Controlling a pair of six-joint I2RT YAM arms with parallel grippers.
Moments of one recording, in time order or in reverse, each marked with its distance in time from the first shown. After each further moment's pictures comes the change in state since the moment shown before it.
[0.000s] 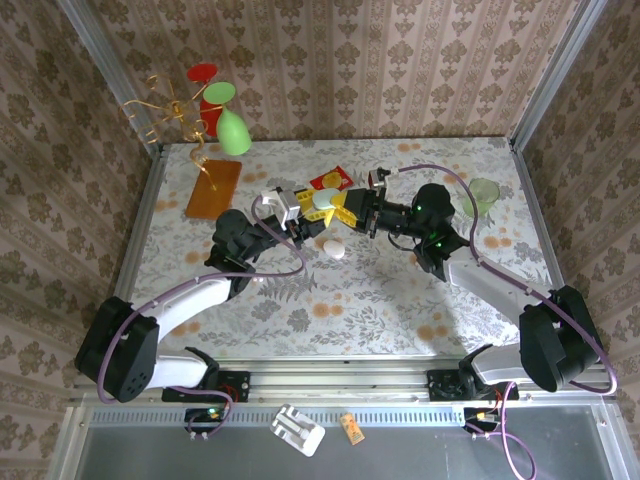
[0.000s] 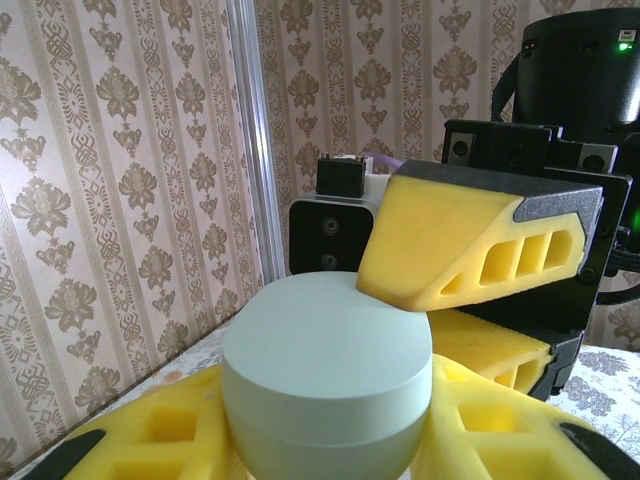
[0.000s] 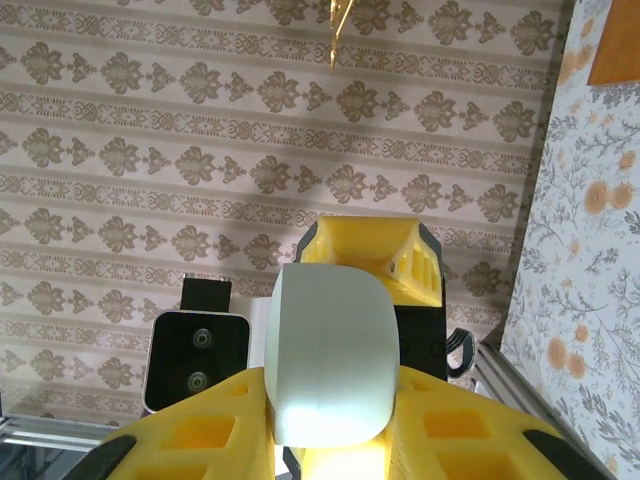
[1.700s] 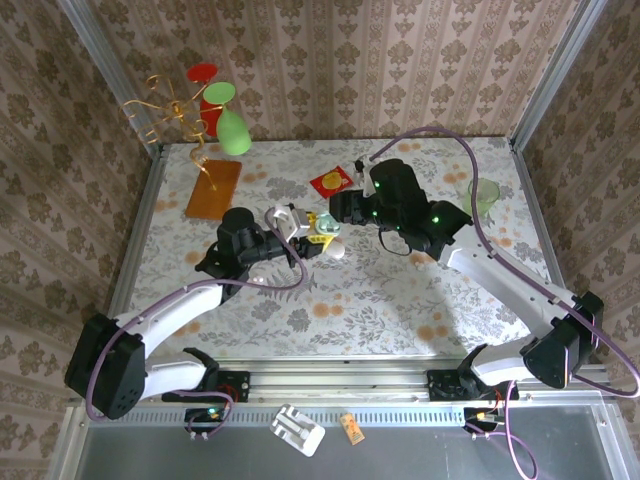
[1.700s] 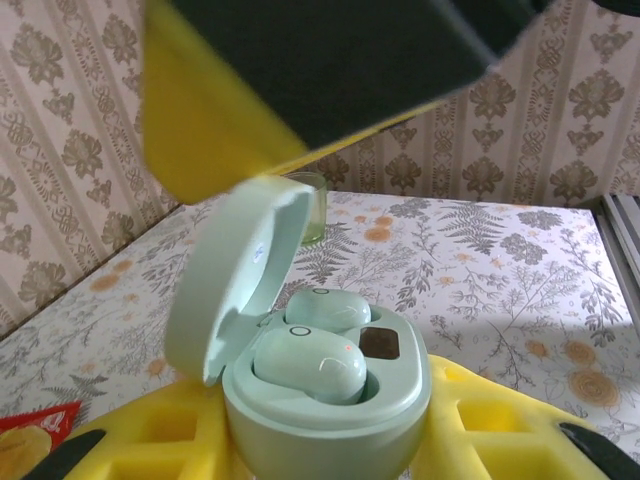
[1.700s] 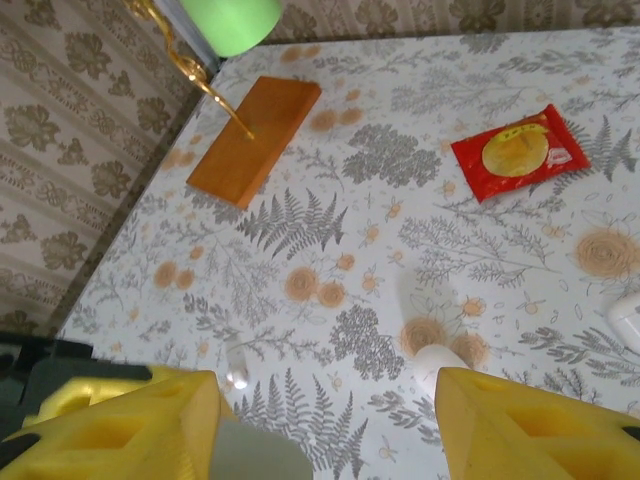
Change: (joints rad) left arm 0.009 -0.099 0.004 -0.433 0.083 0.201; right arm 0.206 0.022 0.512 -1.157 0.777 -1.038
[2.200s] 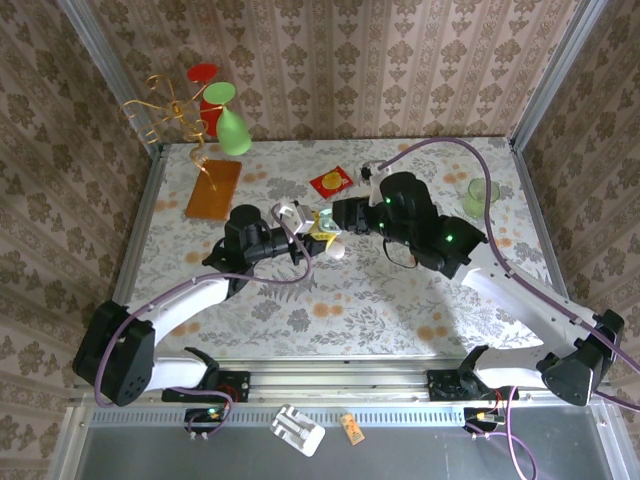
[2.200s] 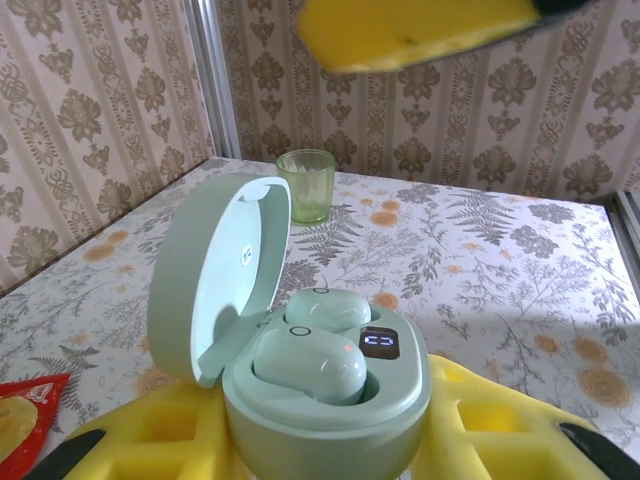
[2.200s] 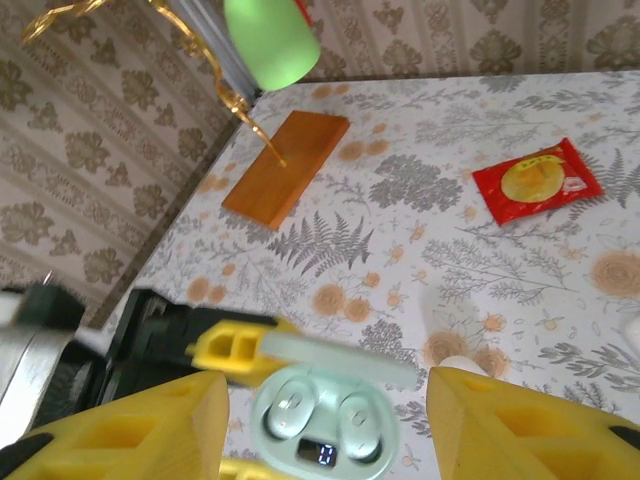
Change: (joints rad) left arm -0.006 0.069 0.010 0.011 -0.008 -0.010; right arm 0.043 -0.121 -0.087 0.076 0.054 0.025
